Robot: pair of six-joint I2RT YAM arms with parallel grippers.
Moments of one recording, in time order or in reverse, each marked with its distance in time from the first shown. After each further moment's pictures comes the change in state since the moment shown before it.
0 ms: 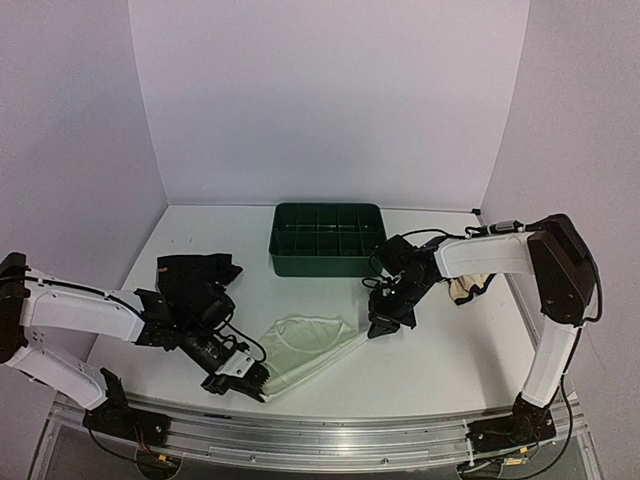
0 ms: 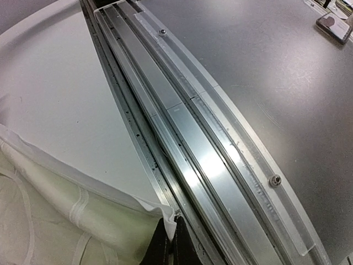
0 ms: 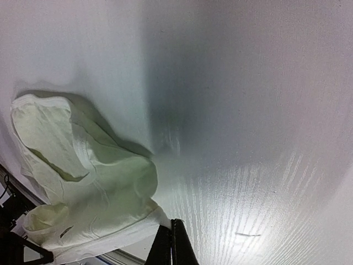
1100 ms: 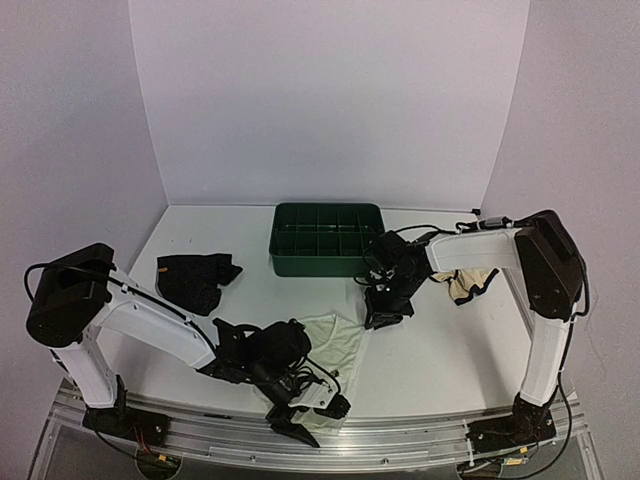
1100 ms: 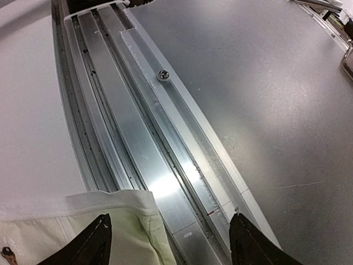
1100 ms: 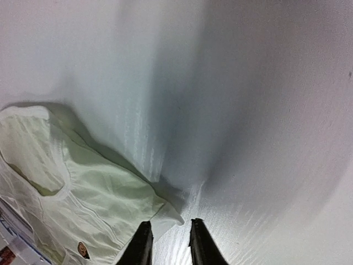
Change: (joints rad) left arm -0.331 0.434 0.250 0.323 -0.132 -0.411; right arm -0.003 0.075 0.089 -0.015 0.115 -0.266
